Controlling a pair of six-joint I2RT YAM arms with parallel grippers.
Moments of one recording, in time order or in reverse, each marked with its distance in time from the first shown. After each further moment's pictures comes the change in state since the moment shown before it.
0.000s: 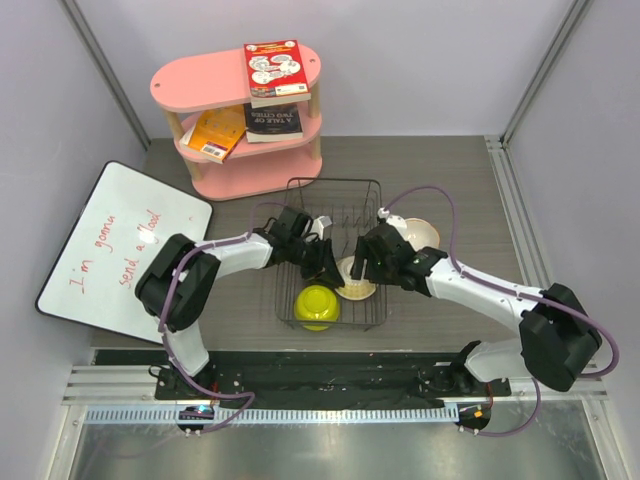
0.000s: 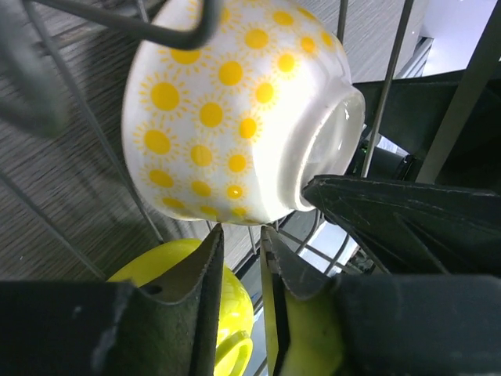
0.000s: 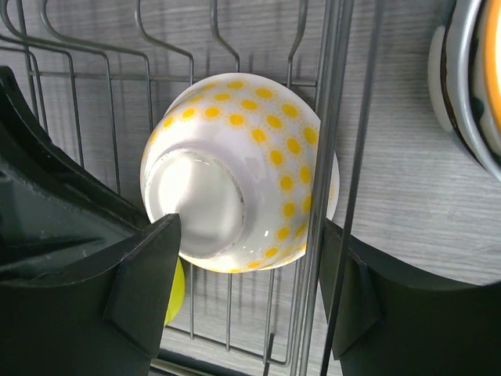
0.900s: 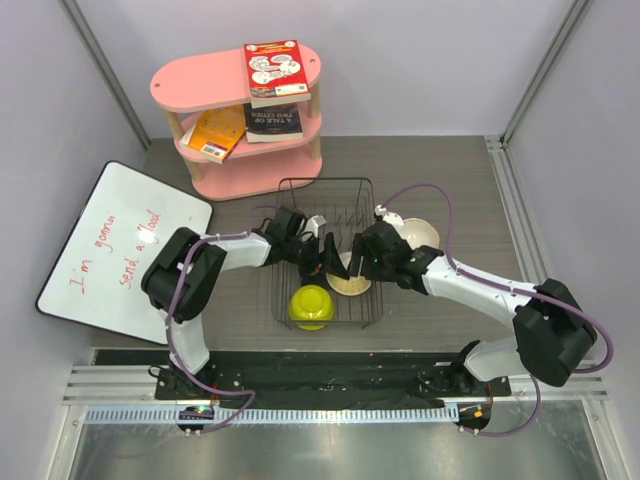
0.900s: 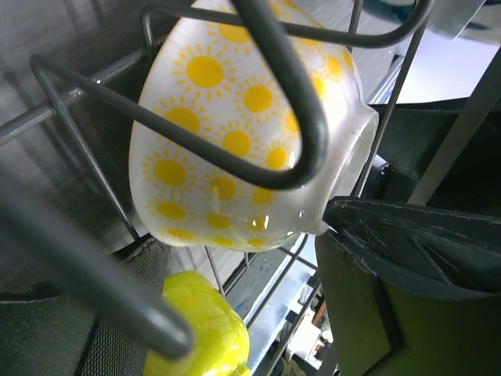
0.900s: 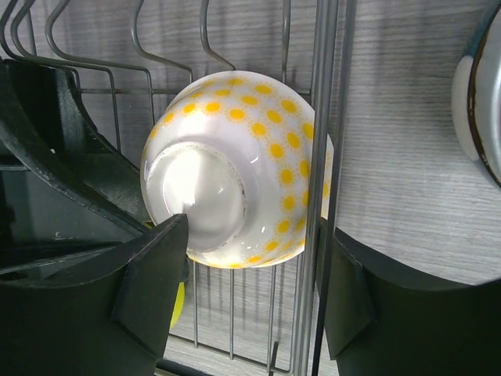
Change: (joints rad) left arm 0.052 0.066 -0.022 0.089 0.060 -0.060; right arm 0.003 0.038 0.011 0.064 -0.003 0.000
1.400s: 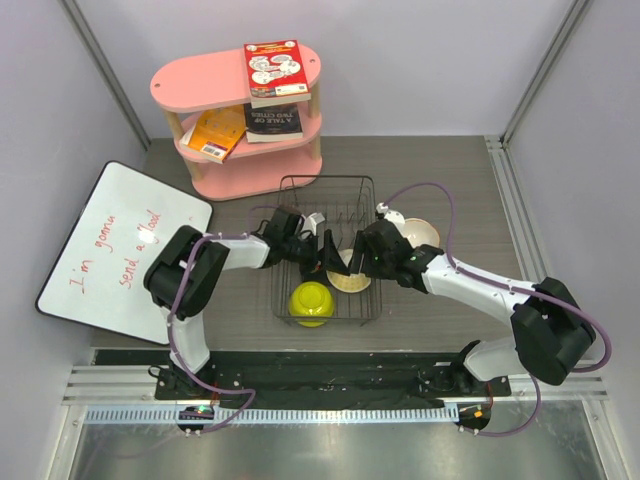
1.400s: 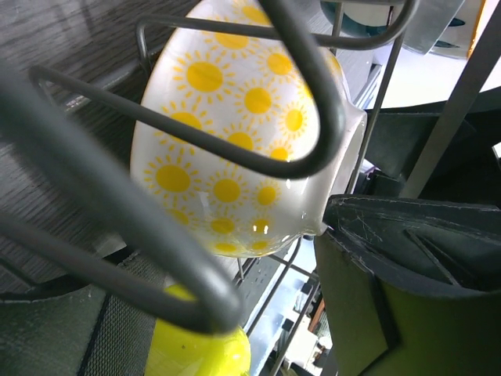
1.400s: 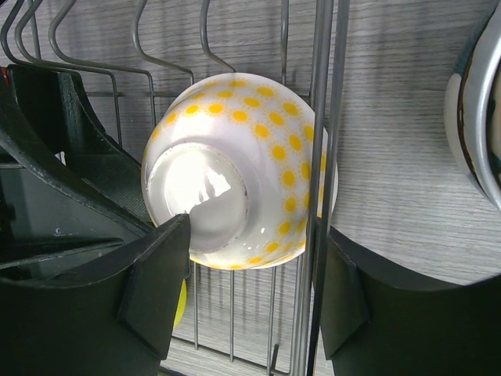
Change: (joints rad) left arm 0.017 0.031 -0.028 0.153 0.036 -0.049; right arm -0.016 0.015 0.000 0.029 0.001 0.010
